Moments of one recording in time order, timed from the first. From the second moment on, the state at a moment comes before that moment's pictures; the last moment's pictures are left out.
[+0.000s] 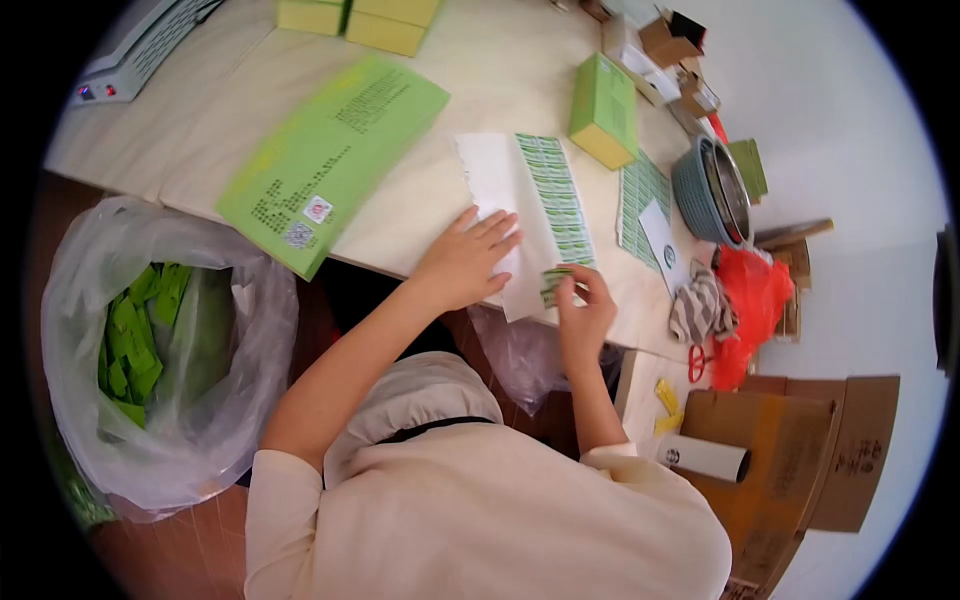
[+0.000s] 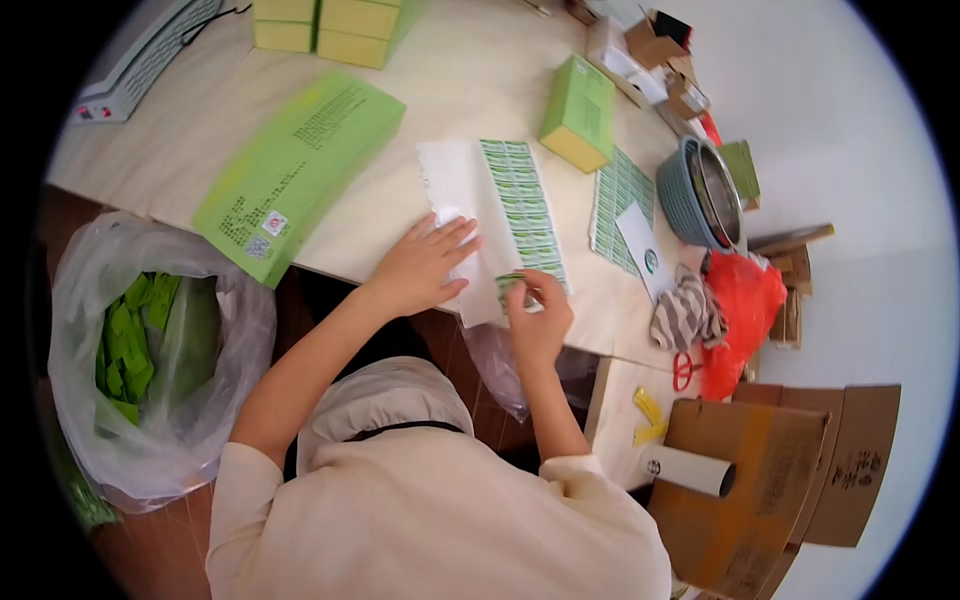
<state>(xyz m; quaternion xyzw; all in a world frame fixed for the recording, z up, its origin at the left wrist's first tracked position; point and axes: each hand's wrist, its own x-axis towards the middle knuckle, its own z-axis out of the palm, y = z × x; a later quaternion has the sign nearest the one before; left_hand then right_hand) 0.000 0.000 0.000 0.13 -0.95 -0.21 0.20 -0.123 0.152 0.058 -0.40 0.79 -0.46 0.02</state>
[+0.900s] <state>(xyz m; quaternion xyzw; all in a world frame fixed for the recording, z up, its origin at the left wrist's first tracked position) 0.166 -0.022 0.041 0.49 -0.75 -0.12 0.43 -0.024 -0.061 0.101 -0.67 0.55 -0.34 0.35</state>
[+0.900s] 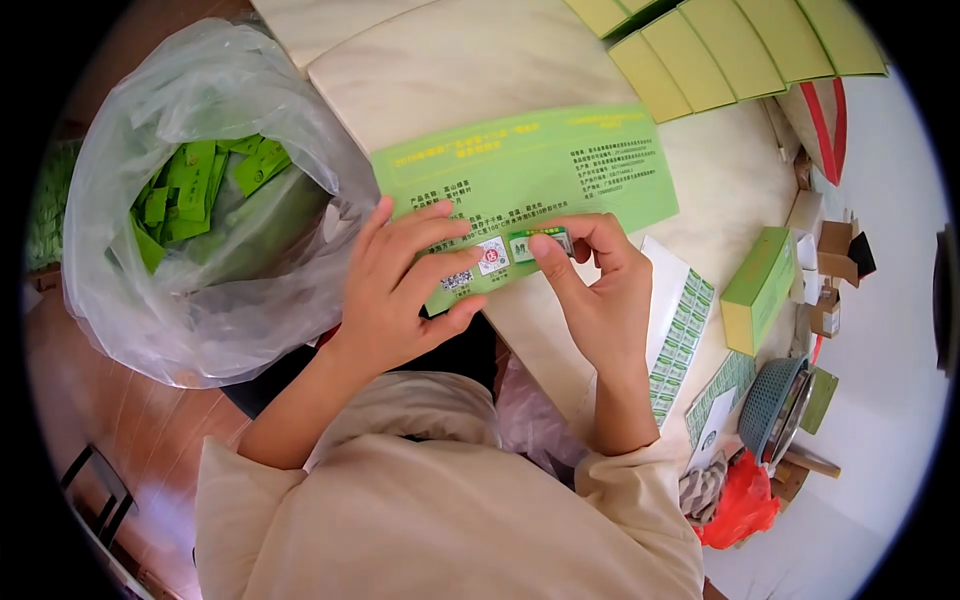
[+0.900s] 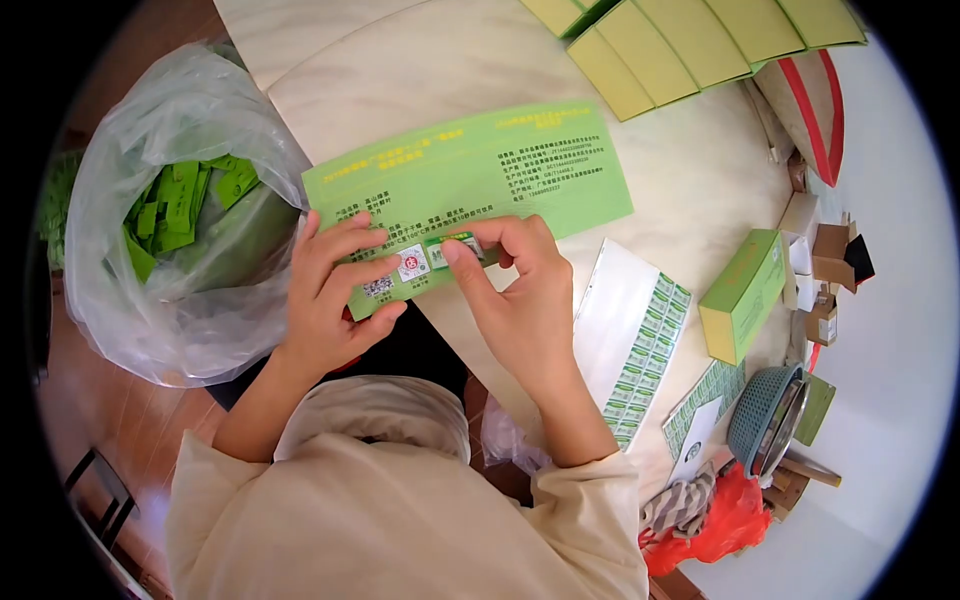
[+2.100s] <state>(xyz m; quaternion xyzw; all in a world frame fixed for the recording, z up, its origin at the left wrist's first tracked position) 0.167 -0.022 0.043 0.49 -0.75 -0.12 0.42 -0.024 -0.064 0.102 -0.70 0.54 -0.34 0.32</state>
